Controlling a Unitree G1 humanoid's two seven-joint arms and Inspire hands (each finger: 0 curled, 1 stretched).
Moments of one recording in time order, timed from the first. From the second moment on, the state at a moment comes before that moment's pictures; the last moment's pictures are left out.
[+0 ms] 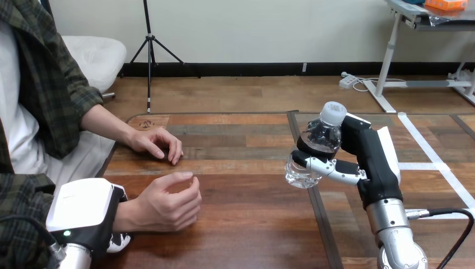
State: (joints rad) left arm 0.09 0.52 -0.23 0.10 0.94 0.18 0.15; right arm -0.38 -0.20 -0.05 0.99 -0.14 -0.86 -0.09
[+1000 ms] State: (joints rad) left arm 0.09 0.52 -0.23 0.10 0.92 0.15 0.16; right arm -0.38 -0.20 -0.05 0.99 -0.13 -0.86 -0.08
